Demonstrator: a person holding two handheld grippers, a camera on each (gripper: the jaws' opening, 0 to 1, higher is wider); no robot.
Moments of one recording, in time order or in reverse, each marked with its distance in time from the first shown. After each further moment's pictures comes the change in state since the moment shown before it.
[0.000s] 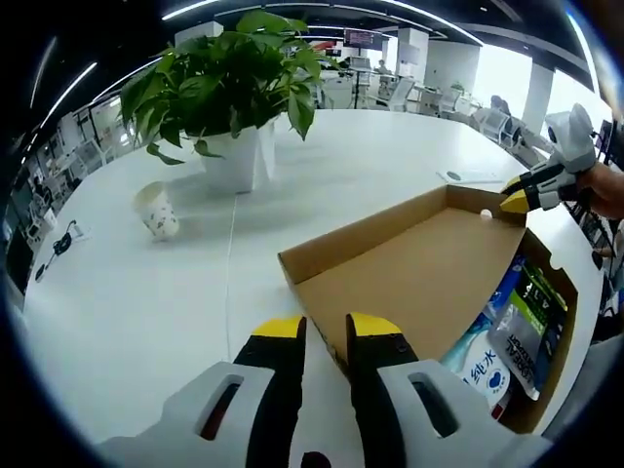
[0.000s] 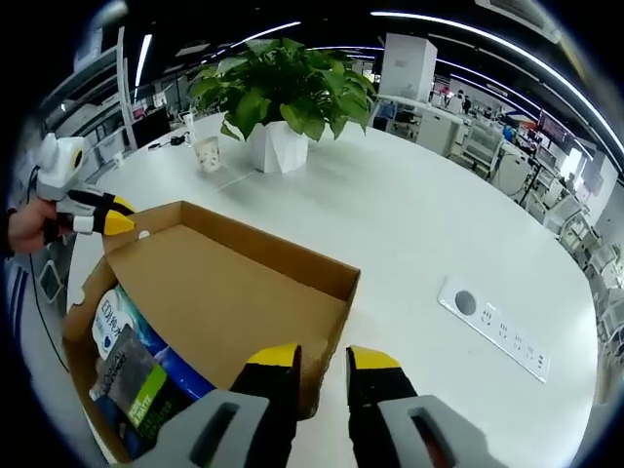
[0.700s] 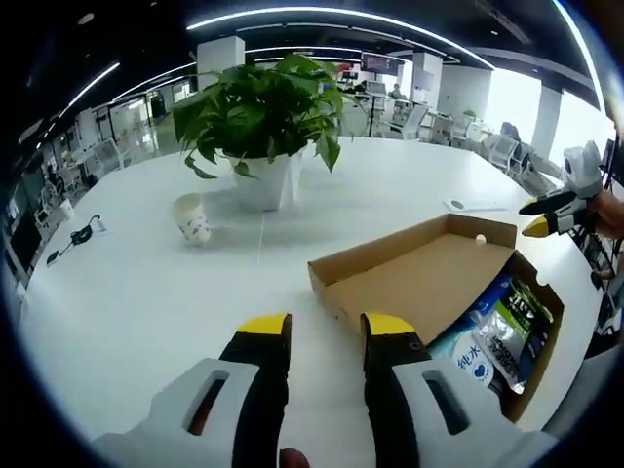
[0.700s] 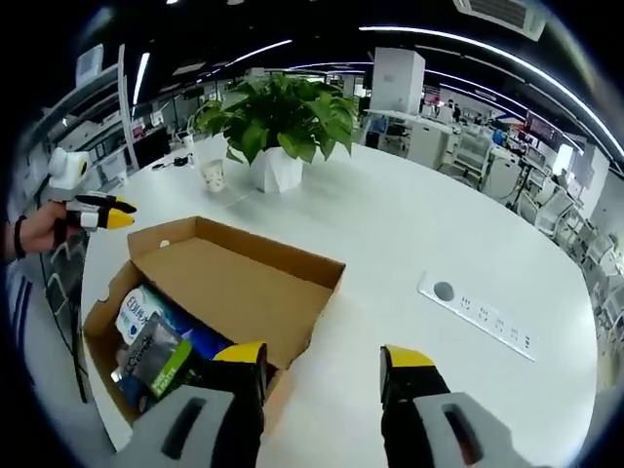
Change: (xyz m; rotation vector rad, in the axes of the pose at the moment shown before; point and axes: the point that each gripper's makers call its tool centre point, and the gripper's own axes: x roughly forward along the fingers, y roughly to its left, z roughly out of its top) left arm -0.057 0.020 0.007 -0.070 -0.114 0.044; right arm -0.058 -0.004 -0.024 0.062 -0.078 -0.001
